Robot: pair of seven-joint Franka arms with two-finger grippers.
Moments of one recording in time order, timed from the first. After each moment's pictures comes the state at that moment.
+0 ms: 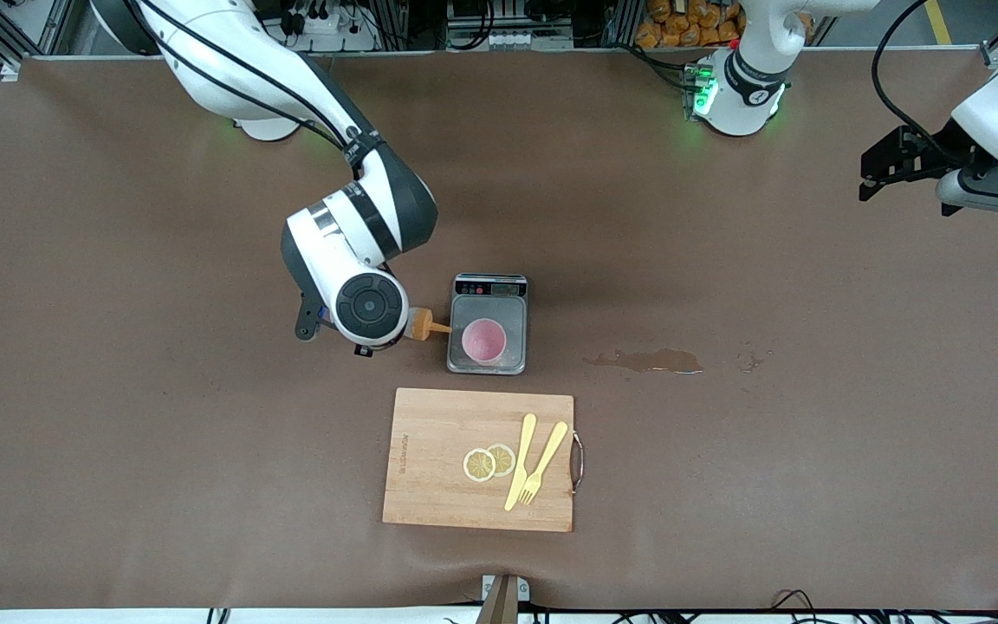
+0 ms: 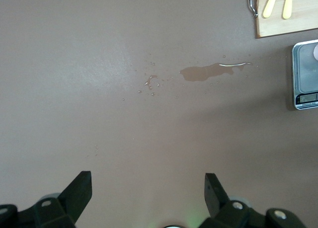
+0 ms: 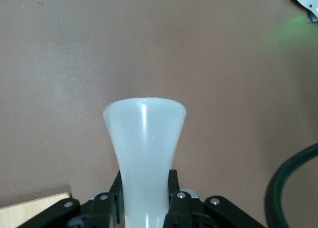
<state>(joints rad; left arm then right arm) -0.19 -0.06 0.06 -1.58 0.00 1.51 0.09 0.52 0.71 0.03 -1.21 -0.06 1.54 2.32</state>
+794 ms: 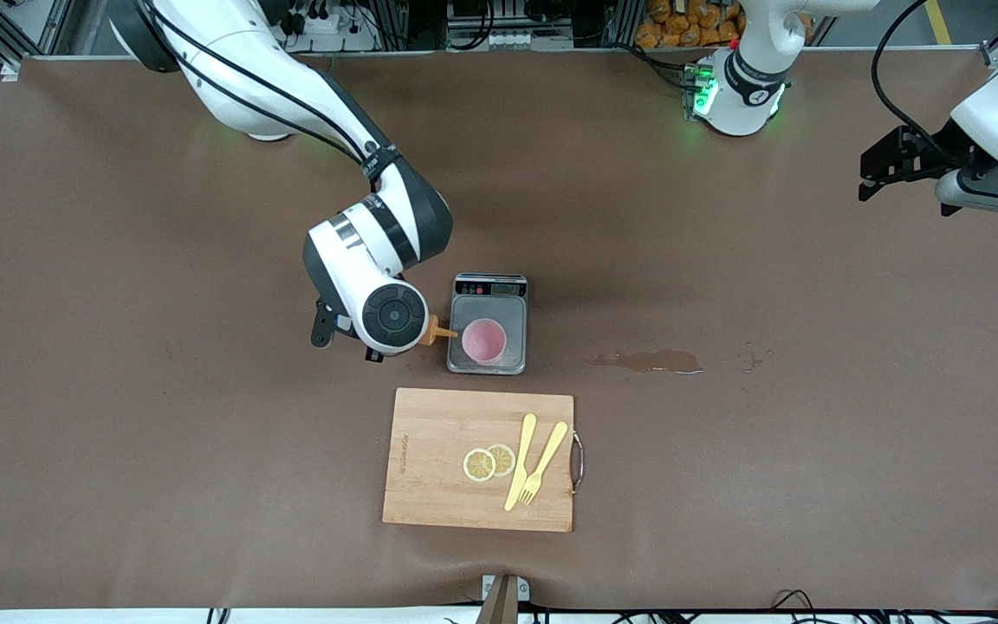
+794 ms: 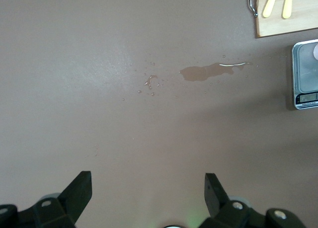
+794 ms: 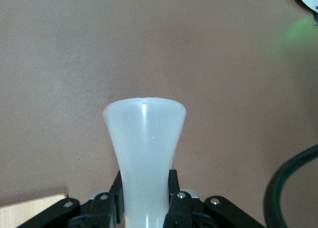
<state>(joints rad) -0.19 -0.06 0.06 -1.58 0.00 1.51 0.09 0.54 0.77 0.03 -1.16 -0.08 1.52 2.33</state>
